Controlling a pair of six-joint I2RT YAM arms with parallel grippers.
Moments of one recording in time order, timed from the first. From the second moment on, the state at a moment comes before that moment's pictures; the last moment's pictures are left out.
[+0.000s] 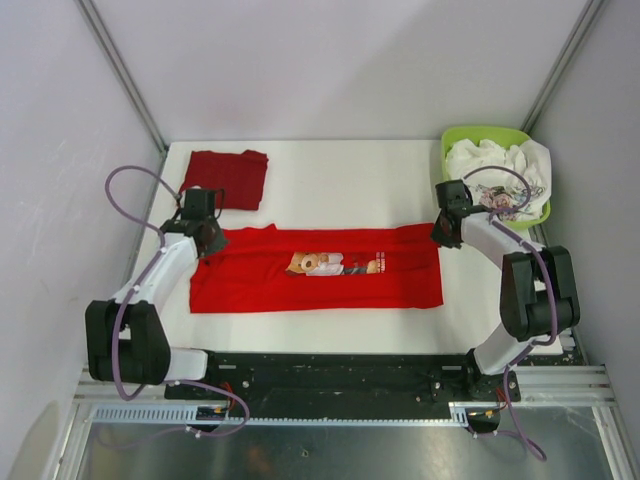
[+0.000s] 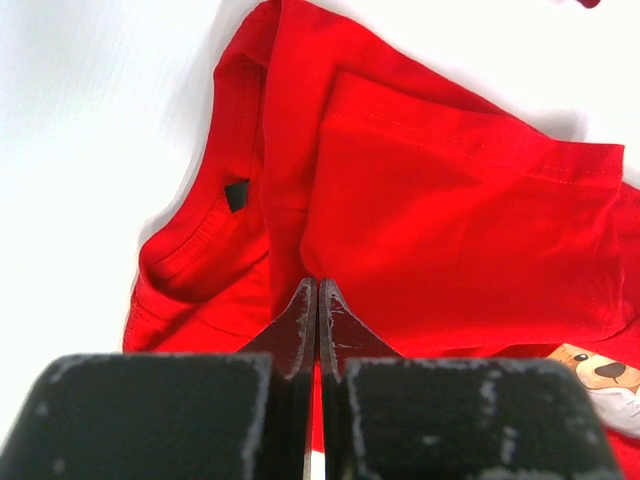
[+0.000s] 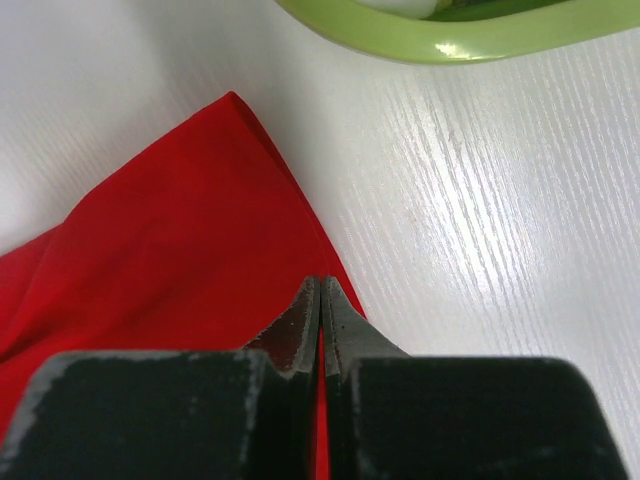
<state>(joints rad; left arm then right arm) -0.07 1.35 0.94 -0.58 -0.26 -0.47 0.17 1.63 1.04 -0.45 0.27 0.57</state>
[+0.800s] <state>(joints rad) -0.05 1.31 0.82 -0.58 -0.22 -0.57 0.17 1.60 0.96 -0.43 0.26 0.58</state>
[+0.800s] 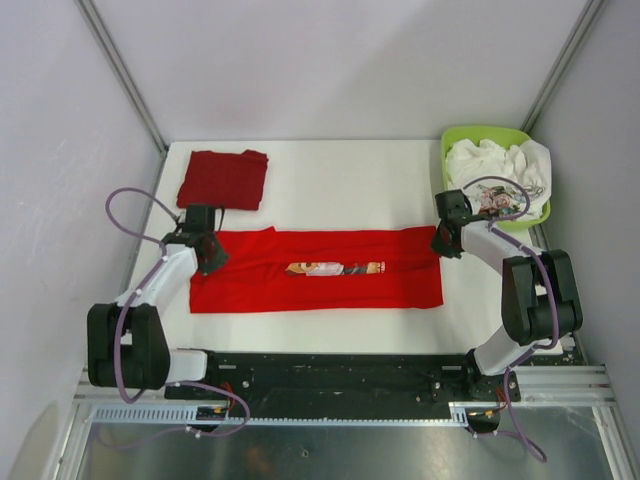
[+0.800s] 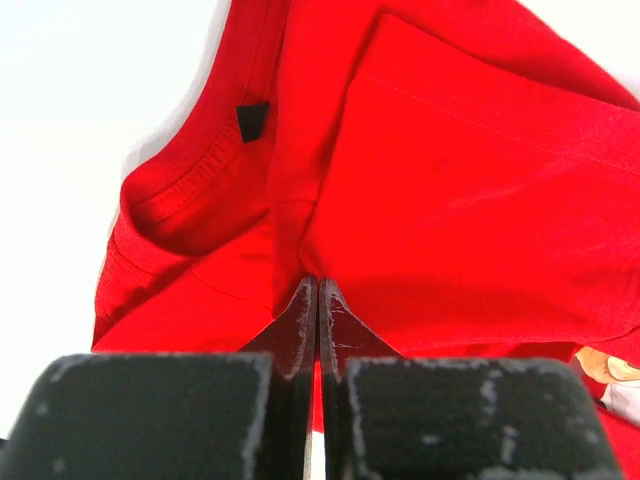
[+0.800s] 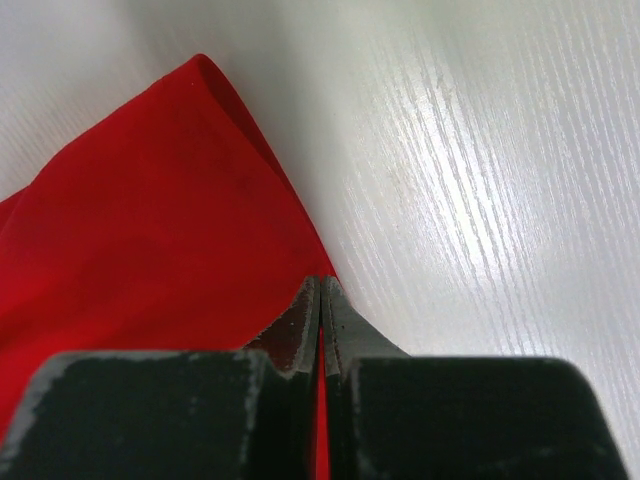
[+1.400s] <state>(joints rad) -0.05 1.26 0.81 -0.58 -0.21 -0.58 0.16 1.56 0.95 -0.41 0.26 0.58</state>
